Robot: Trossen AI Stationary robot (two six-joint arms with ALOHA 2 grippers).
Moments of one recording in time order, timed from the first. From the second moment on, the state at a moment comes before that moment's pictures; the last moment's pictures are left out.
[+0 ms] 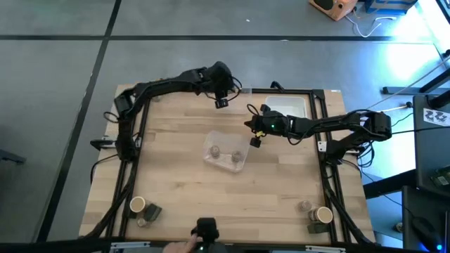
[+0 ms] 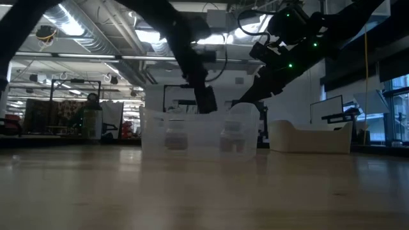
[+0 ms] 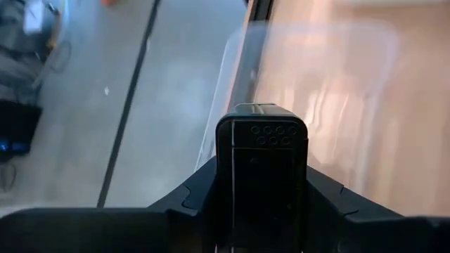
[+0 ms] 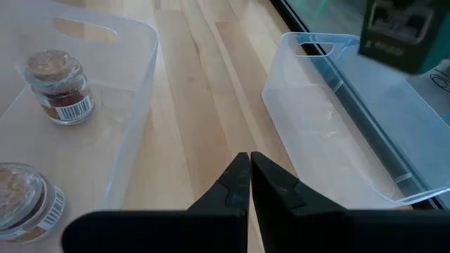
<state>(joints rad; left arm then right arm) 0.52 1.93 1.67 -0.61 -0.23 0.46 -0.21 1.44 0.69 0.21 0.19 -0.16</state>
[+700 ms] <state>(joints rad) 0.61 2.13 1.69 -0.64 -0.20 0.48 -0.21 1.44 0.69 0.21 0.19 -0.16</state>
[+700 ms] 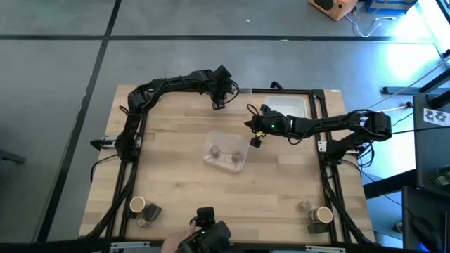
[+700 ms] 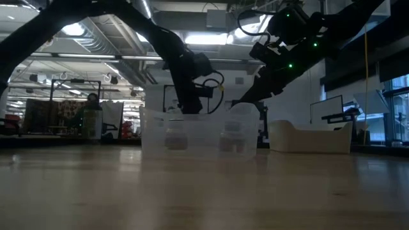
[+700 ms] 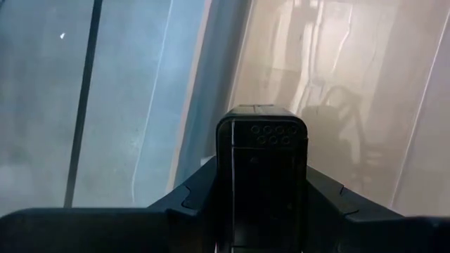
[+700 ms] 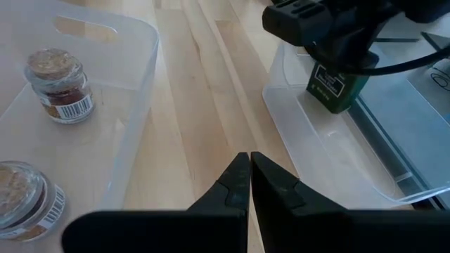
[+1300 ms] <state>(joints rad) 0.59 2.12 1.69 -0.66 -0.22 0.47 -0.21 1.44 0.69 0.21 0.19 -0.16</state>
